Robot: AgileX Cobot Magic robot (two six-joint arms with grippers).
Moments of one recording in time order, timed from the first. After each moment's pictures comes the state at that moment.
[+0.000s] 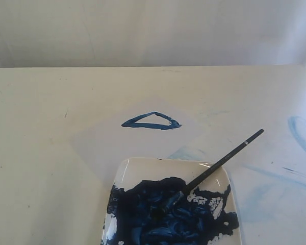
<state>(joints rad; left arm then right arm) 0.01 0.01 -0.23 -0.44 0.43 0.23 0.19 0.01 0.00 -0.04 0.33 0.03</state>
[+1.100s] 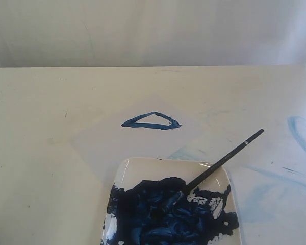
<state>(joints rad) 0.01 0.00 0.02 0.03 0.42 -0.04 0.19 0.01 0.00 -0.04 0.33 0.03</state>
